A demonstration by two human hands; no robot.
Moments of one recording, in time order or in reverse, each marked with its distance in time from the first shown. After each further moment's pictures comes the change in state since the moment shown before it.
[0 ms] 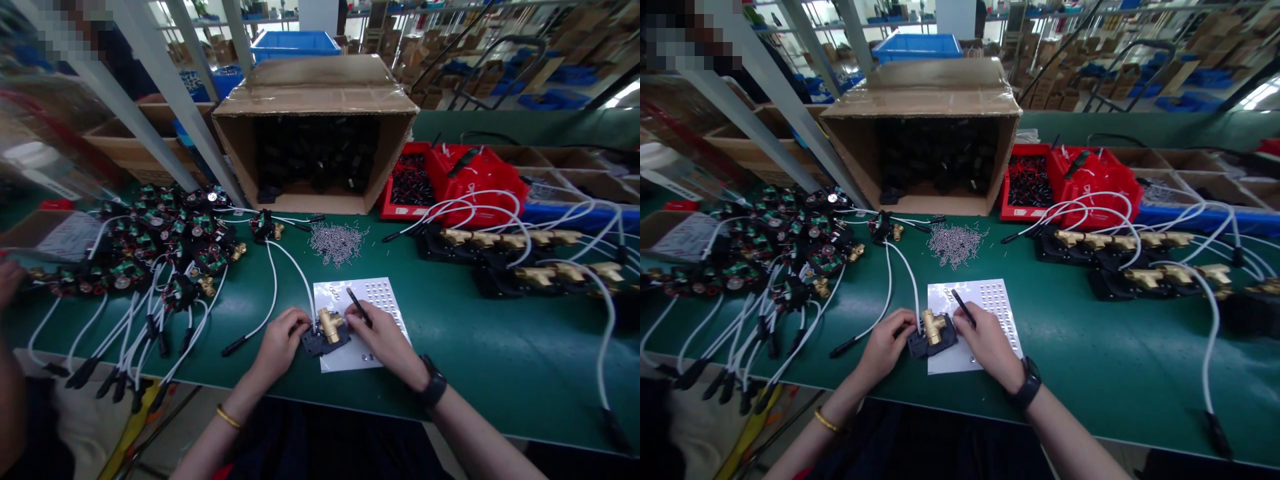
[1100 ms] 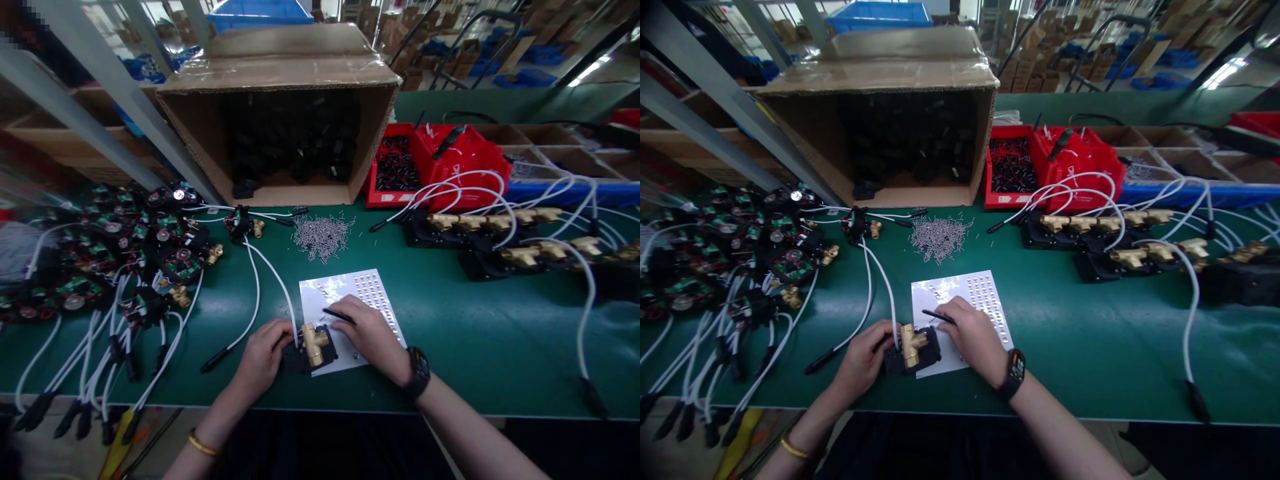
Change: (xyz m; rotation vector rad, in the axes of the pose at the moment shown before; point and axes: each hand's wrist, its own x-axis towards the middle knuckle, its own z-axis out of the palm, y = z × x) left_hand -0.007 -0.008 -0.006 0.125 -0.090 0.144; right_hand 0.002 0.011 0.005 -0.200 0.012 -0.169
